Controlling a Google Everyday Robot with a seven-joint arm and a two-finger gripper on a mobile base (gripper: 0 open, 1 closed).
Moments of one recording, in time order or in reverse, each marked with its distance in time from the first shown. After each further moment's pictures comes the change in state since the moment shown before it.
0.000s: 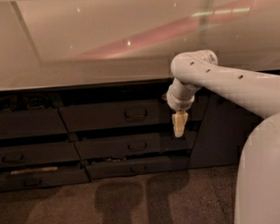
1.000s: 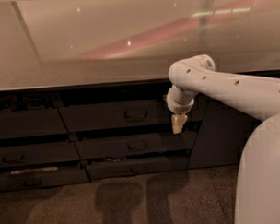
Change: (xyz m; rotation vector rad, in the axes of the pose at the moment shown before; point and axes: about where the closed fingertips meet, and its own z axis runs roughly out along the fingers) arm 0.009 0.001 0.013 0.034 0.065 -0.031
